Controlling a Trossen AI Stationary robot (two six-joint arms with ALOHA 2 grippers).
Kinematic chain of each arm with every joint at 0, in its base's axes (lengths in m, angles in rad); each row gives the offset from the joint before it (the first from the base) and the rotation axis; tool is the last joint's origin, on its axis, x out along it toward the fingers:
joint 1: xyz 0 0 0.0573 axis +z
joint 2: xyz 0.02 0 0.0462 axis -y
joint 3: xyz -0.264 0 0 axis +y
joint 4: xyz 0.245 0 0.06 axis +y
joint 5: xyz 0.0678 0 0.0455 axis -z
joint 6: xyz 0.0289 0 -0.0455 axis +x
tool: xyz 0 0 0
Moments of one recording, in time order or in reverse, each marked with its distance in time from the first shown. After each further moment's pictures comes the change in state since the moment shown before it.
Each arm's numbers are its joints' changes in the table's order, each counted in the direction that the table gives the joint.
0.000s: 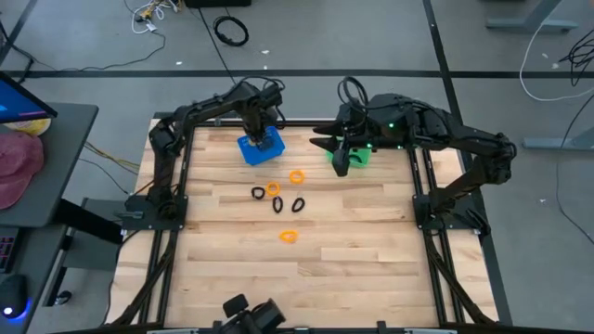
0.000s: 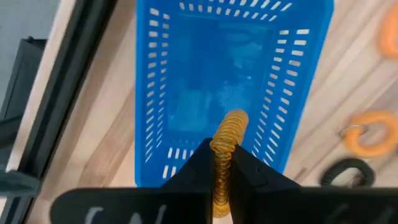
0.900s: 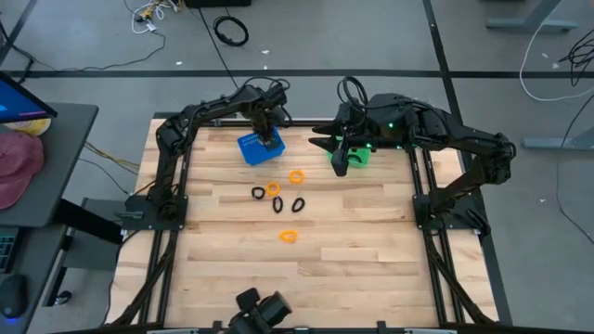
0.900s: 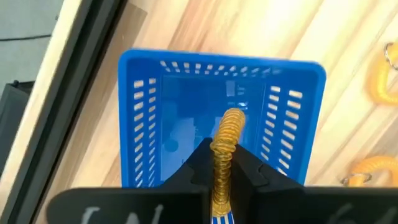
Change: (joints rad) left arm 0.012 -0.066 0.000 -0.166 0.070 0.053; right arm 0.000 -0.002 0.000 -0.013 0.000 0.001
